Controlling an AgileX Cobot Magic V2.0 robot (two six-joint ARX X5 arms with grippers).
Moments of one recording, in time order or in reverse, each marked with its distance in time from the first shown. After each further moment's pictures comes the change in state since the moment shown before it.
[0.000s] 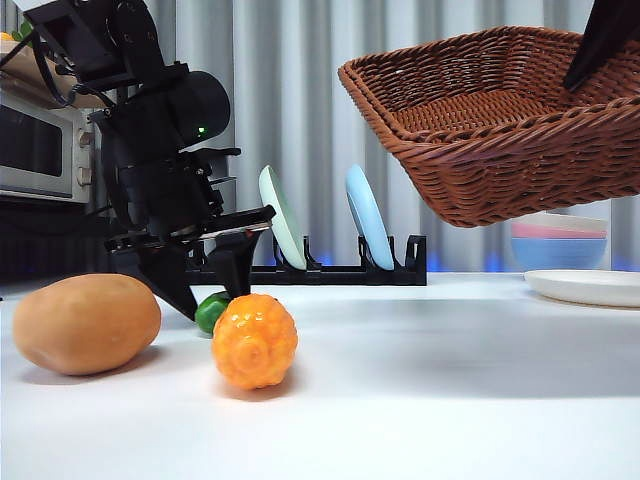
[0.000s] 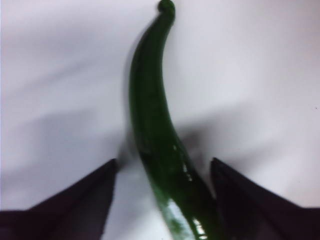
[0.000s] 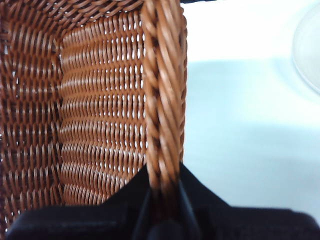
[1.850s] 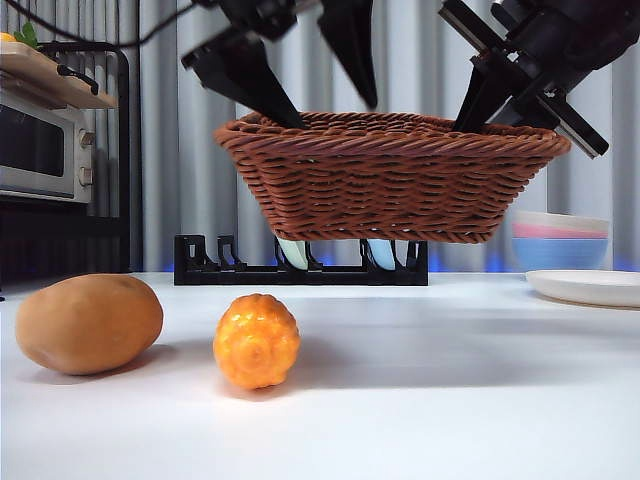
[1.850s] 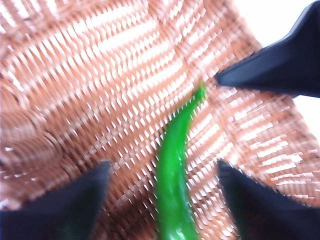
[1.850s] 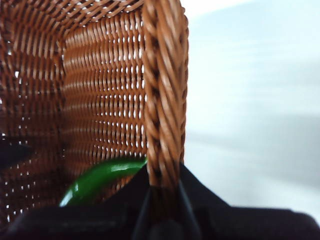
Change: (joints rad) left arm -0.346 -0.360 0.067 -0.081 -0.112 -0.137; right arm 0.183 0.290 0.000 0.242 -0.106 0.285
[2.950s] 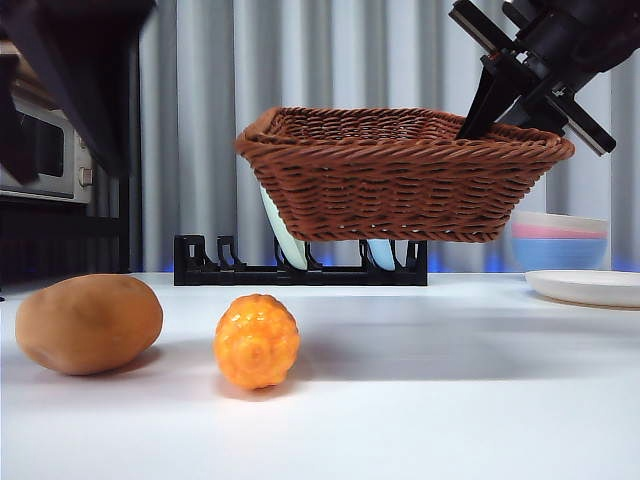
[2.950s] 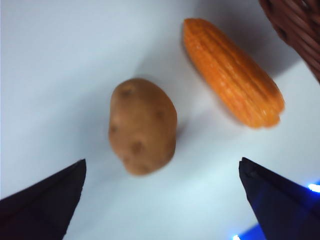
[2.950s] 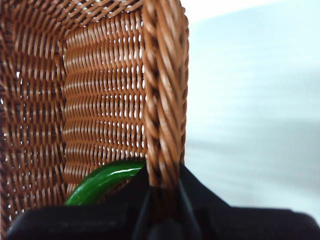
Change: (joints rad) left arm 0.129 -0.356 -0.347 -0.354 -0.066 0.118; right arm -0.034 0.000 0.000 0.026 0.000 -0.013
